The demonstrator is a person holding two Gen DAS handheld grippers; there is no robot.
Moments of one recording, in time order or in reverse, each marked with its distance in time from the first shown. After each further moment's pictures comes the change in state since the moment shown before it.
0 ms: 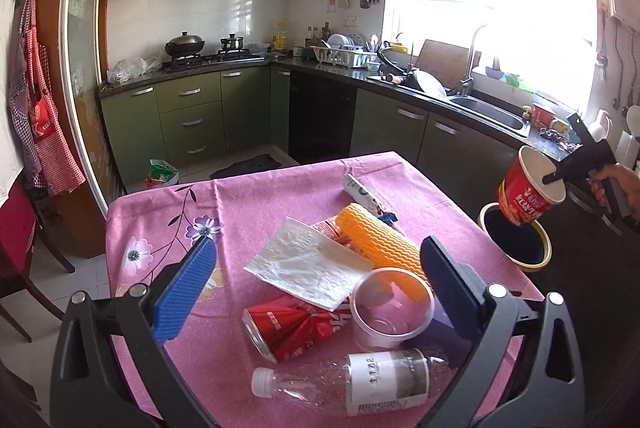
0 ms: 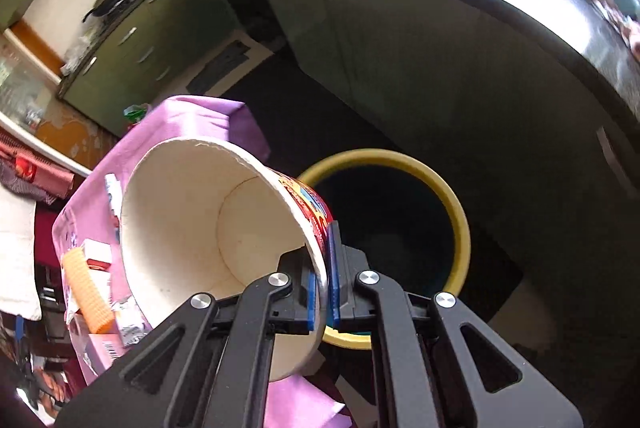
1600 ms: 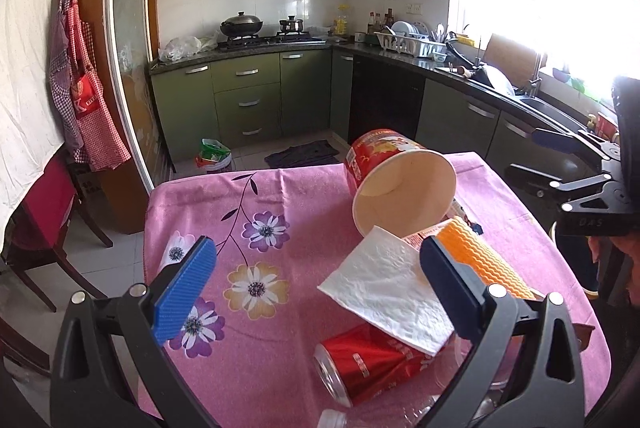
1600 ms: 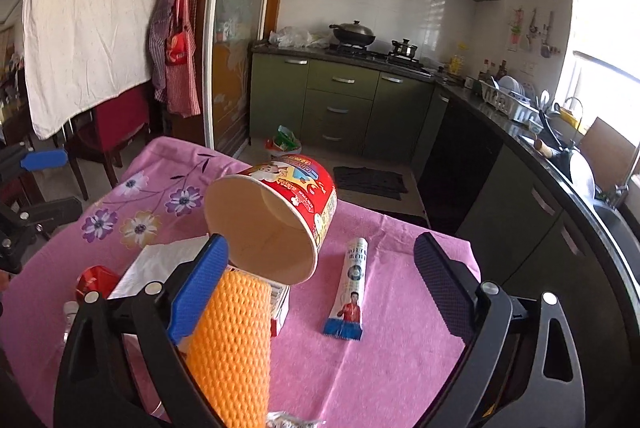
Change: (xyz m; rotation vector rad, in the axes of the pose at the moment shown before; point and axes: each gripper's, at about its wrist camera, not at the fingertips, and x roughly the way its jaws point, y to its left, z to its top) left arm 0.061 0.058 0.012 -0.087 0.055 0.208; right arm 0.020 0.365 -0.114 -0.914 -0.515 0.217
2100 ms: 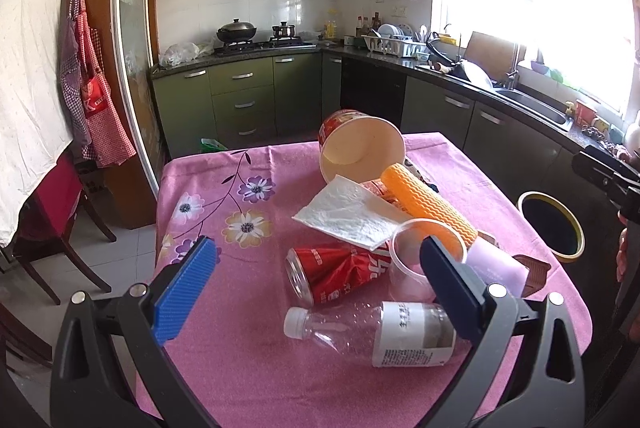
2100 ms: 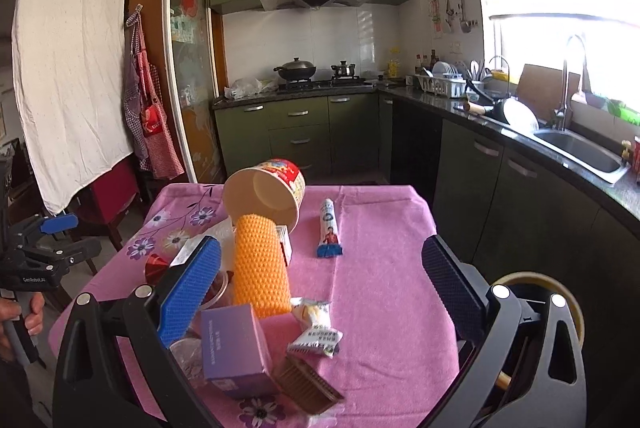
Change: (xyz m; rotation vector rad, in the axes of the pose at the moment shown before) left arm -0.095 -0.031 -0.059 0.028 -0.024 -0.008; right arm -0.185 -0.002 -0.103 0.294 -0.167 -0.097
